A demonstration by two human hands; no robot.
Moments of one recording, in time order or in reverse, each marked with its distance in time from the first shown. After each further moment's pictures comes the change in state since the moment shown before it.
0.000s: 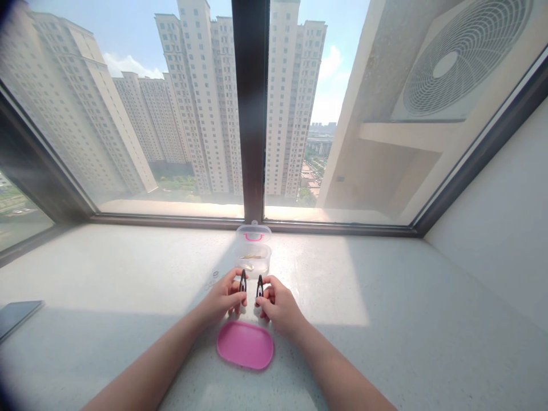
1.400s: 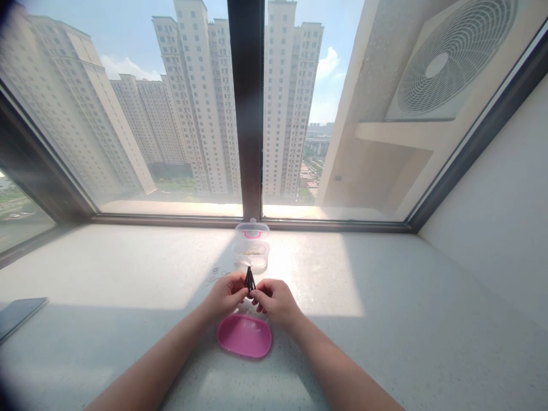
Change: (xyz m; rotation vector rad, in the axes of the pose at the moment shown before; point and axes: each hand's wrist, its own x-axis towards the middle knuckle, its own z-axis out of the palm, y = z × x) left_hand -0.002 0.003 0.012 0.202 0.040 0.184; right_hand -0.005 -0.017 0.004 -0.024 0.014 -0.011
